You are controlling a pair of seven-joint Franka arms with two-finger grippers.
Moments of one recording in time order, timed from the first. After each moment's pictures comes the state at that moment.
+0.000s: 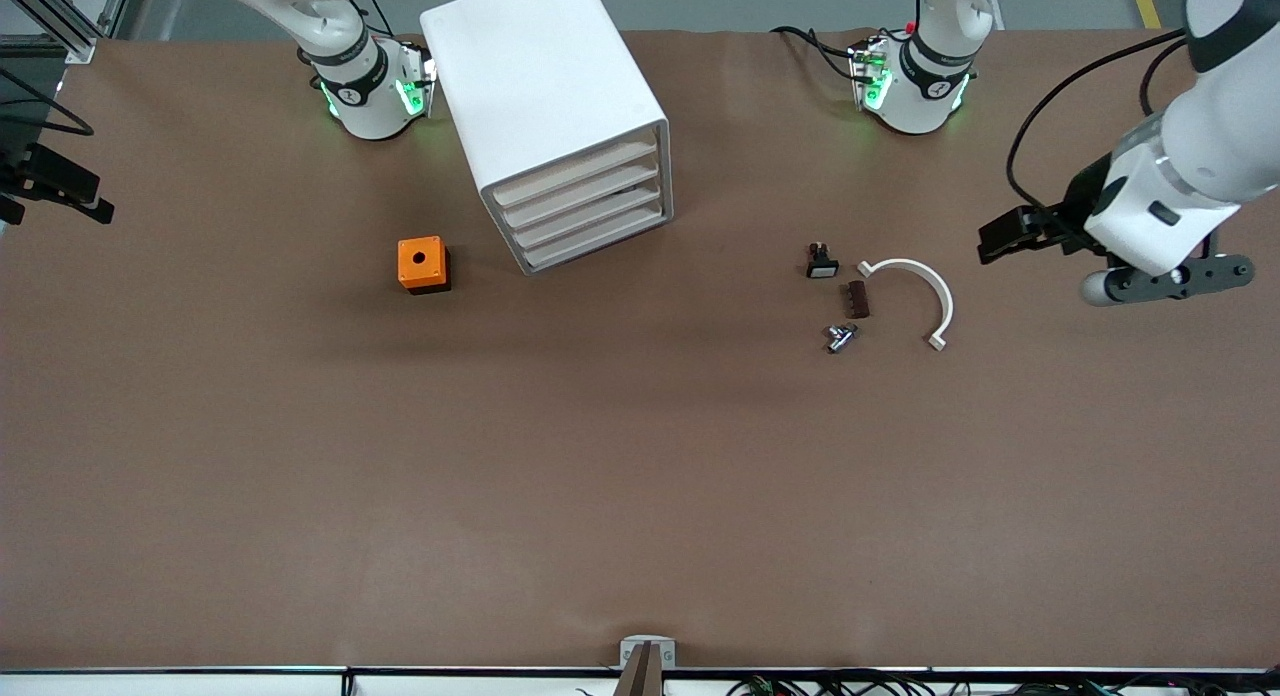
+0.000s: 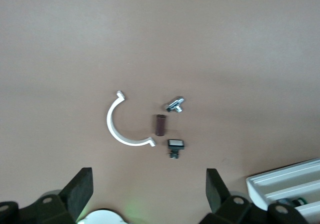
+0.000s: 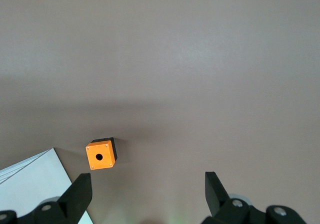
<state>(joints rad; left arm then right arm) -0.04 0.10 -0.14 -1.47 -0.07 1.46 -0.29 0.00 -0.05 -0.11 -1.56 0.02 1.47 -0.11</state>
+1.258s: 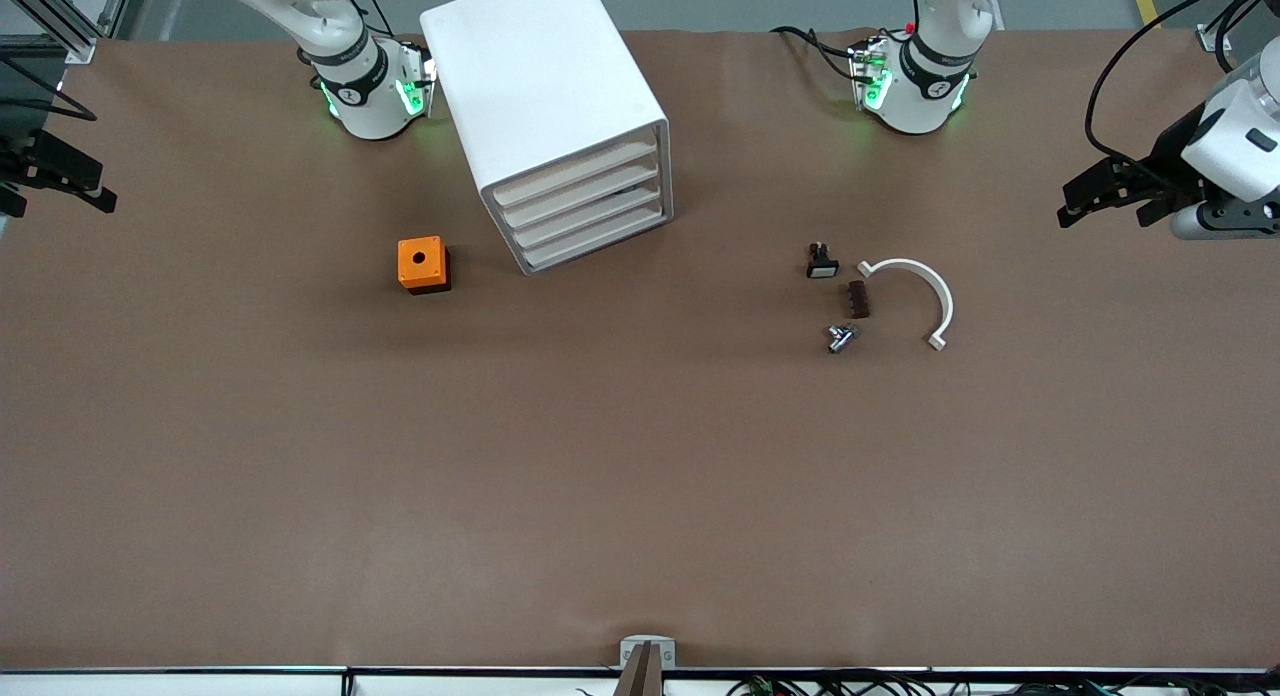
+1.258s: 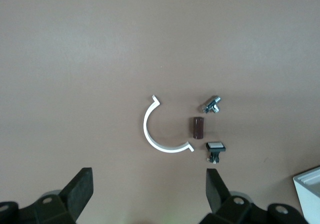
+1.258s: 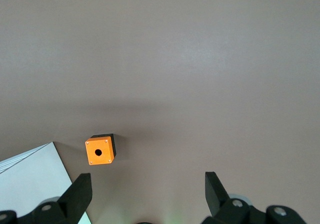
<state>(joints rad) 0.00 -0.17 -0.02 -1.86 -0.07 1.68 -0.03 0.00 -0.08 -0.11 -1.59 0.02 1.48 -0.13</state>
